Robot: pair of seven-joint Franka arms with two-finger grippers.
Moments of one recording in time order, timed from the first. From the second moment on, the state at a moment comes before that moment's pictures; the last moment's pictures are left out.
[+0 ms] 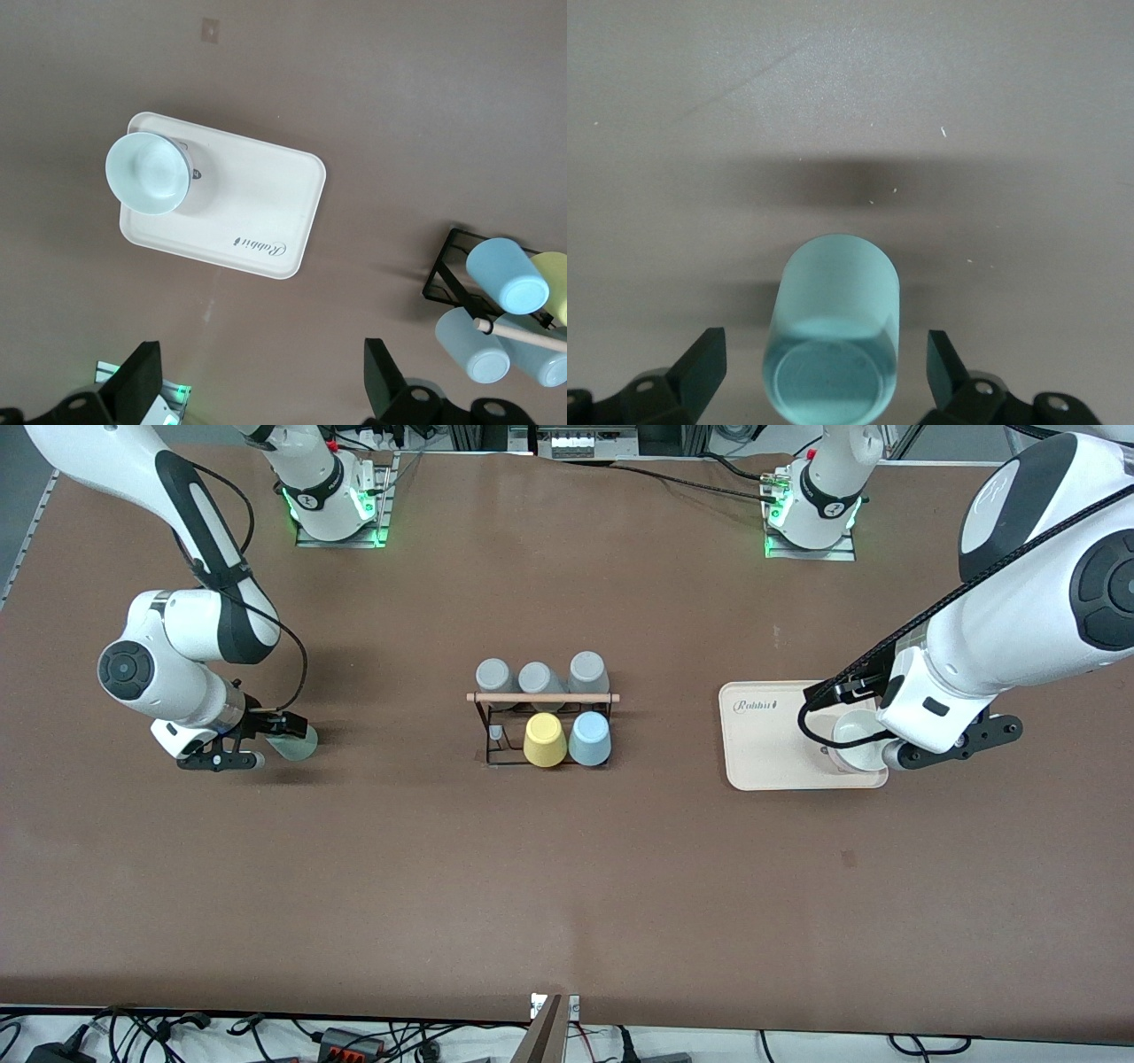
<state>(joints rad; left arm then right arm) -0.06 0.44 -0.27 -1.09 0.01 1.28 -0.61 -0.05 0.34 0.06 -2.15 -0.02 2.39 0.01</state>
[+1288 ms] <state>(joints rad) -0.06 0.22 -0.20 -1.39 0.00 1.47 -0.41 -0.02 0.34 0.06 -1.98 -0.02 2.17 0.05</state>
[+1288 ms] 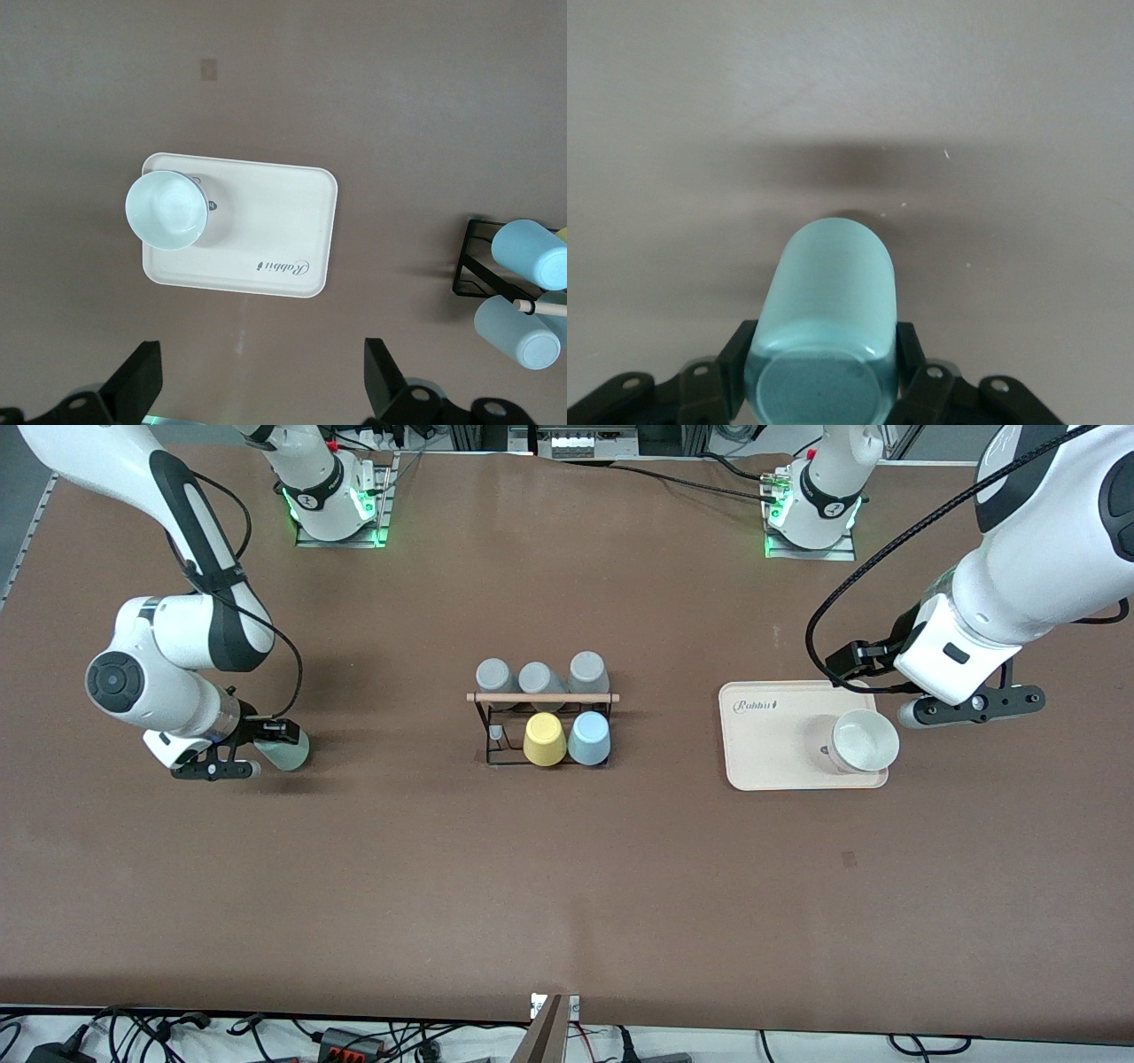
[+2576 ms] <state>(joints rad) -0.04 0.19 -0.20 -1.46 -0.02 1.53 -0.40 0.48 0.45 0.07 -1.47 0.02 1.90 0.55</state>
